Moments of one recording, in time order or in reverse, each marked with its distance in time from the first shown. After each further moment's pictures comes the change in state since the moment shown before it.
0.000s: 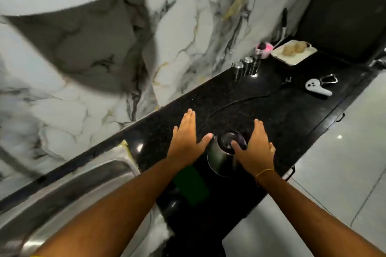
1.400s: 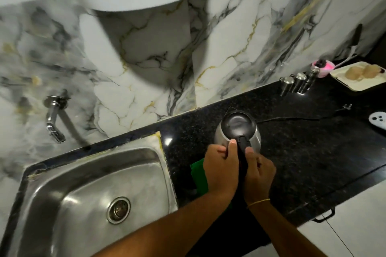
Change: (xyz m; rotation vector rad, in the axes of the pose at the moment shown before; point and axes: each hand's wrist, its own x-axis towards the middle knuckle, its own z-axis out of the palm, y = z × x) left_hand -0.053 0.081 -0.015 -0.700 0.478 -0.685; right_hand -0.036 -0.071 0.042 0.780 0.087 -0.228
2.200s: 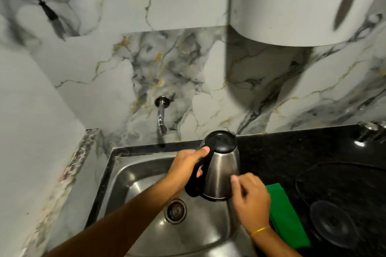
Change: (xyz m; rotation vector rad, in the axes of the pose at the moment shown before) left_hand 0.071 -0.053 -0.371 -0.207 -0.217 -0.017; right_hand -0.160 -0.093 0.175 -0.369 -0.337 -0.496
